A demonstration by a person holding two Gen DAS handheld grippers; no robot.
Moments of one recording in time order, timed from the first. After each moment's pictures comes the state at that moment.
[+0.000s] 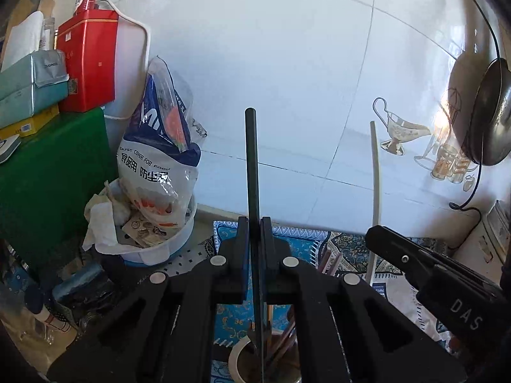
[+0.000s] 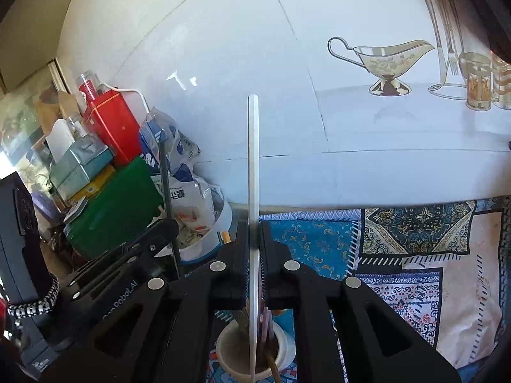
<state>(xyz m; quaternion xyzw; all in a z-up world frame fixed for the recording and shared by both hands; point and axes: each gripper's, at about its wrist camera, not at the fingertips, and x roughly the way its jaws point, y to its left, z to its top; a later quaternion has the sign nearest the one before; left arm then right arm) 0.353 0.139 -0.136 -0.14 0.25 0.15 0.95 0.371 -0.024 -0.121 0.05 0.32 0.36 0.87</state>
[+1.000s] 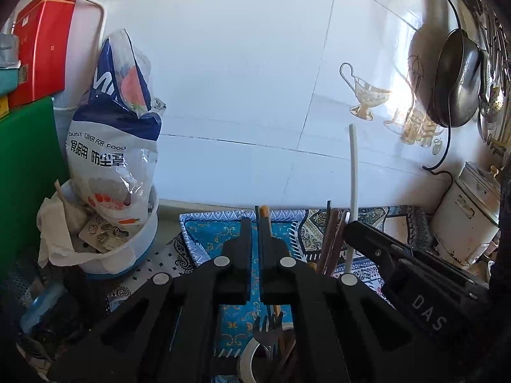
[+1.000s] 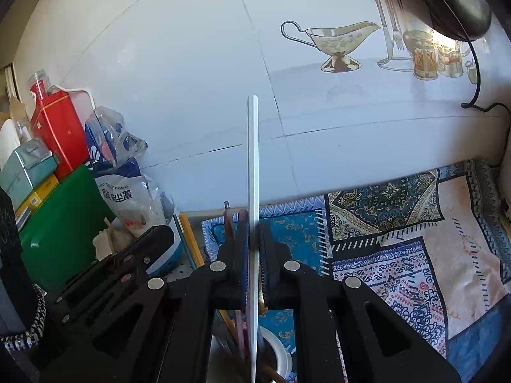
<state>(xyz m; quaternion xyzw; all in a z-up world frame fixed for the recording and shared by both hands) 0.359 0.159 -0.182 -0.12 0.25 0.02 0.96 0.354 -0.004 -0.168 0.07 0.29 0.23 0.92</state>
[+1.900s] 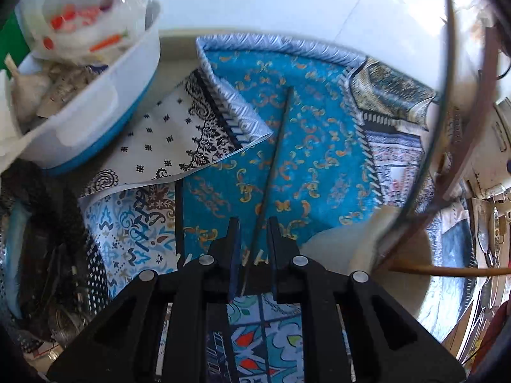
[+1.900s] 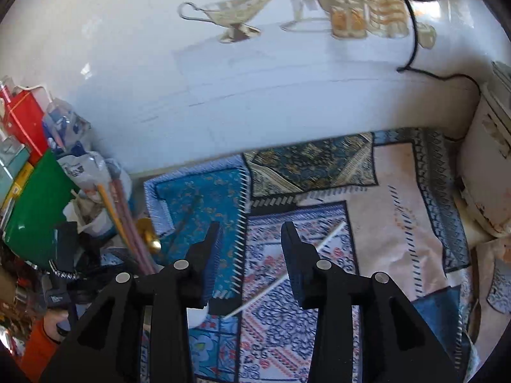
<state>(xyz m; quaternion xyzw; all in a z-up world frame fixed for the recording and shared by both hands) 0.394 0.201 -0.304 -0.13 0.55 -0.01 0.82 0.384 -0.124 -0.171 0.04 0.45 0.16 0.88</state>
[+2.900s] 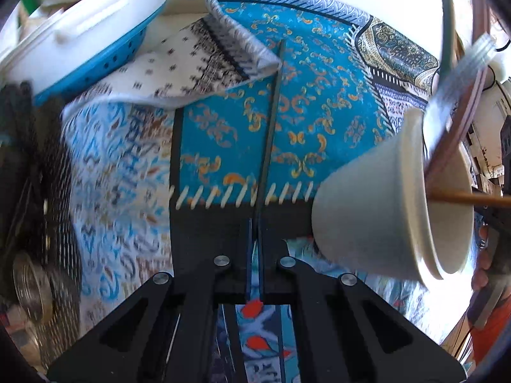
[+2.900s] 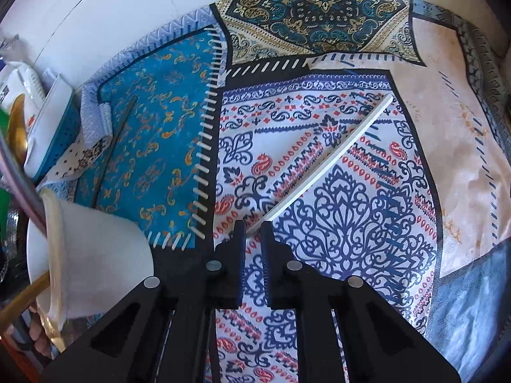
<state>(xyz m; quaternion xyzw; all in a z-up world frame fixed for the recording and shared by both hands) 0.334 0.199 -0.332 -0.13 0.57 -0.01 0.81 0.404 -0.065 -0.318 0.01 0.57 0.18 0.80</state>
